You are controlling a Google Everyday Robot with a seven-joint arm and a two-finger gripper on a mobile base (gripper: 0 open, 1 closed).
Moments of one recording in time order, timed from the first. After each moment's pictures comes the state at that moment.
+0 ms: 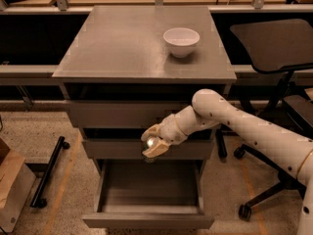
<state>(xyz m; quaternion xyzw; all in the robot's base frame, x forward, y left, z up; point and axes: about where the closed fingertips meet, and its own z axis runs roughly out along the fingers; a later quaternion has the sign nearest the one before) 0.566 0.024 0.616 -0.67 0.60 0.32 0.29</state>
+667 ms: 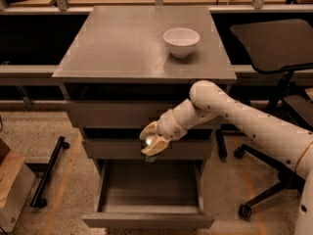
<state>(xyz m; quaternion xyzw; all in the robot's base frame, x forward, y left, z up) 0.558 0.026 0.639 -0.69 0.59 0.33 0.26</state>
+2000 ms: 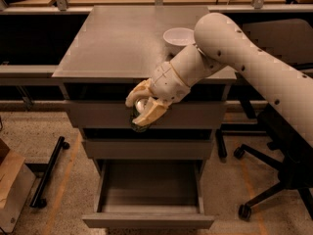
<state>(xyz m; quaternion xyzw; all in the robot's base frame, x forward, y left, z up) 0.519 0.046 0.833 -0.77 0.48 0.29 0.29</state>
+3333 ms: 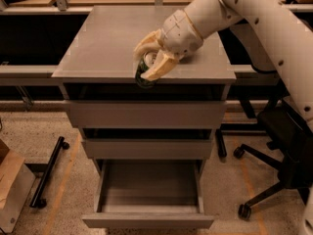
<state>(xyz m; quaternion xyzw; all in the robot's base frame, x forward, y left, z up) 0.580 0.023 0.931 -0.79 0.44 0.22 0.35</state>
